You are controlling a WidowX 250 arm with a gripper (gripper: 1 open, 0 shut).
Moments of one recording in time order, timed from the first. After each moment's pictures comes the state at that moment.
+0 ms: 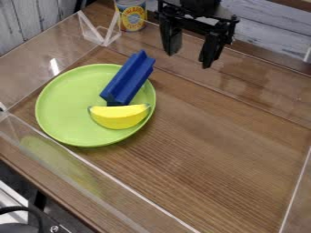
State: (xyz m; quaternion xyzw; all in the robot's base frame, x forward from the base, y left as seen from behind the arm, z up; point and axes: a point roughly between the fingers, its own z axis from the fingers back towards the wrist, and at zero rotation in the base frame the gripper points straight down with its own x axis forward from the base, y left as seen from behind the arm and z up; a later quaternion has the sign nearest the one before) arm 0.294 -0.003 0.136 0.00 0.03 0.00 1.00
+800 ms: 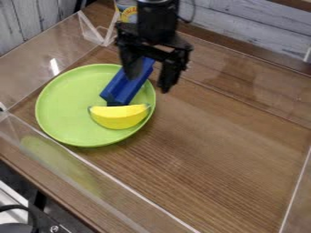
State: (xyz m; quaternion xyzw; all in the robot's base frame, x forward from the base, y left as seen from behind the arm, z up) arm 0.253 0.041 0.108 0.00 0.04 0.04 1.00
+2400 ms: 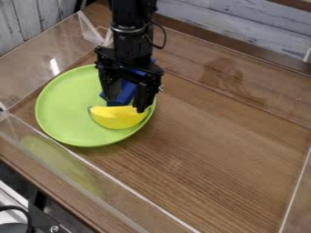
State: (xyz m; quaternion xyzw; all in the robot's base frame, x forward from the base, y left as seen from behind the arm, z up) arm 0.242 0.061 0.069 -0.01 0.08 0.03 1.00
